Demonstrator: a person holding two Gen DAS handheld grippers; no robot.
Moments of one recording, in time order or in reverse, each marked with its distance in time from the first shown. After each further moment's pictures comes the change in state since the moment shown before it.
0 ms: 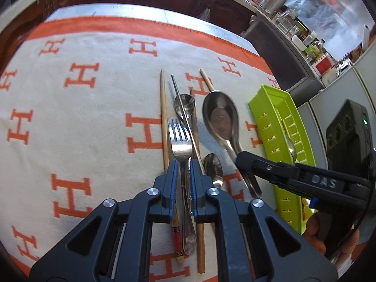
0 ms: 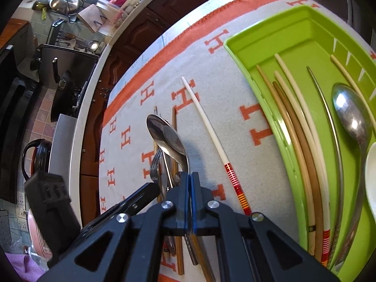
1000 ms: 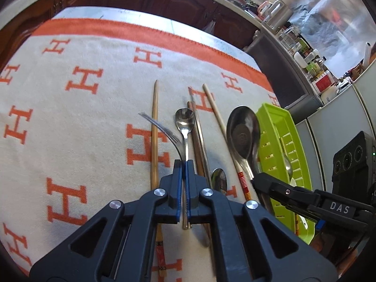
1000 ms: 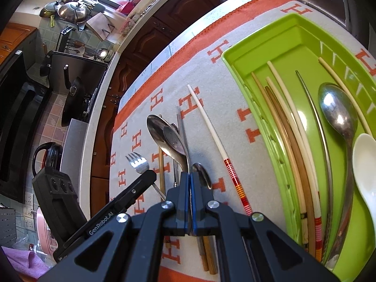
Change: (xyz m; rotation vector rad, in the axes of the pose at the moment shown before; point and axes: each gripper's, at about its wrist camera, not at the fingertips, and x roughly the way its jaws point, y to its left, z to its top) left arm 0.004 0.000 0.005 -0.050 -0.094 -0.012; right arm -0.028 -0.009 -0.010 0.009 -0.045 0.058
